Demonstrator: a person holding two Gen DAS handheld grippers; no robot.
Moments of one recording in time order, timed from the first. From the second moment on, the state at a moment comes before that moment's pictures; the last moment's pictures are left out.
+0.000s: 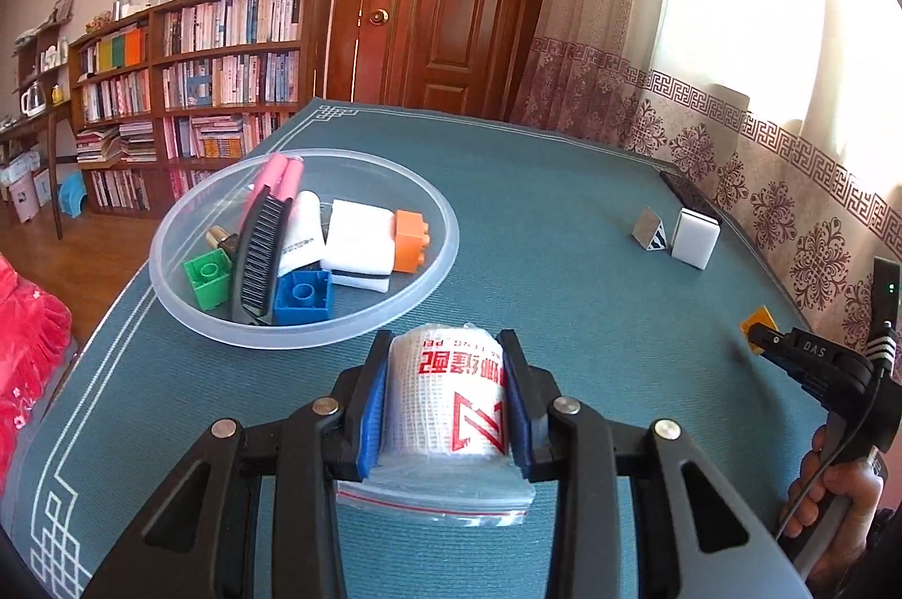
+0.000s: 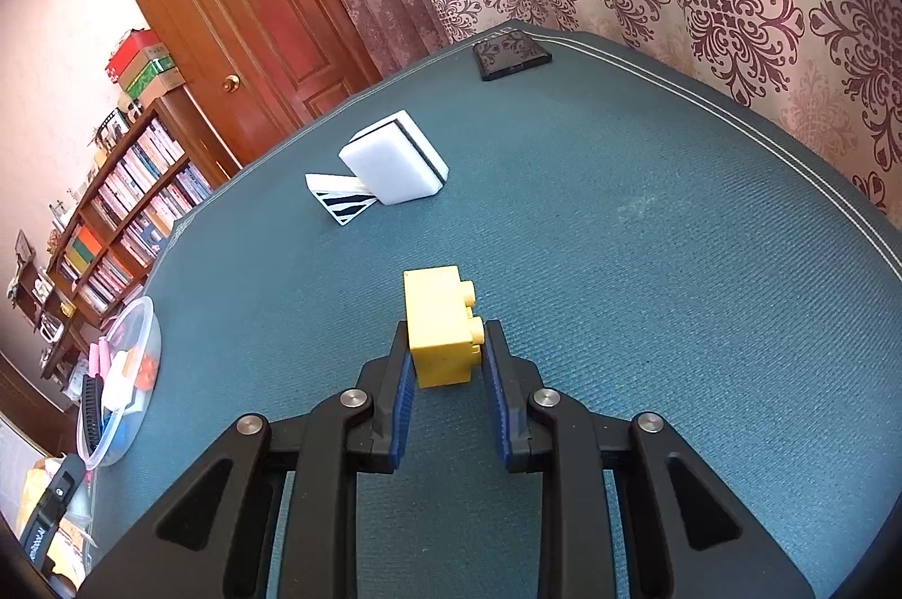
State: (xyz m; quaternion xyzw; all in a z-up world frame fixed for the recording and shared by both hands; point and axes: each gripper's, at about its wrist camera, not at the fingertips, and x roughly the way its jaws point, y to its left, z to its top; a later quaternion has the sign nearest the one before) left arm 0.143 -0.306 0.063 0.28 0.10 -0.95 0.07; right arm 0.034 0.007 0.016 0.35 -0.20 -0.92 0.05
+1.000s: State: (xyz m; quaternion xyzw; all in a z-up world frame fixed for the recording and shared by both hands) left arm 0.131 -0.400 0.080 0.25 0.18 -0.95 0.08; right arm 0.055 -0.104 0.077 0.32 -0.07 -0.93 0.15
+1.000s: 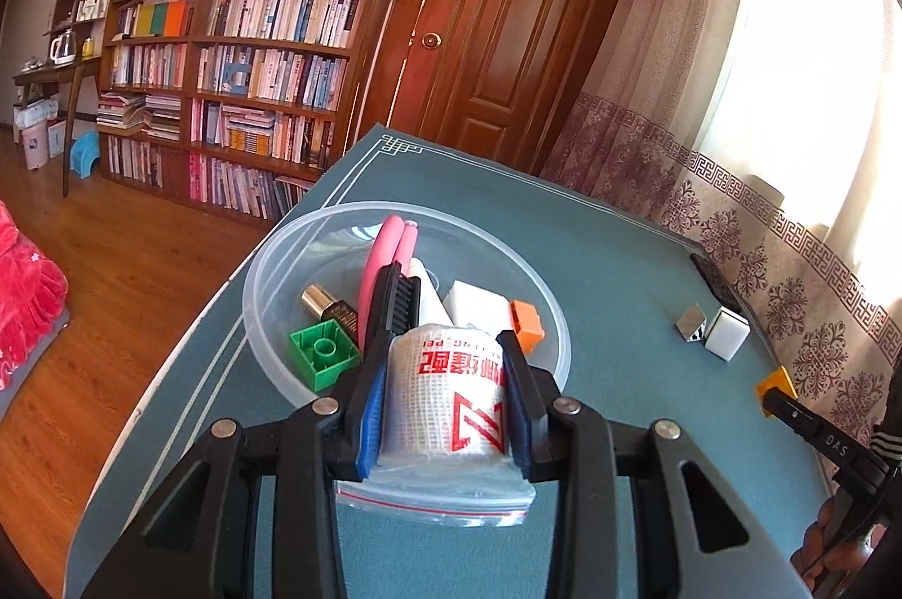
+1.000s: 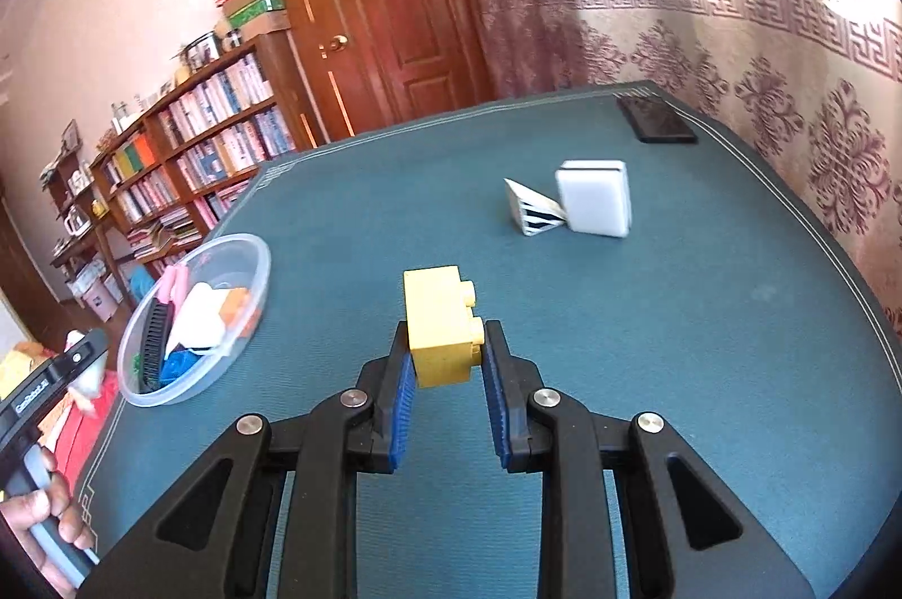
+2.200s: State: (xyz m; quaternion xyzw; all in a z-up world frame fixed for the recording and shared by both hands) left arm 0.059 -0.436 0.073 0.22 0.22 -0.95 0.11; right arm -0.039 -0.299 0.065 0.35 -0.02 -0.88 0.32
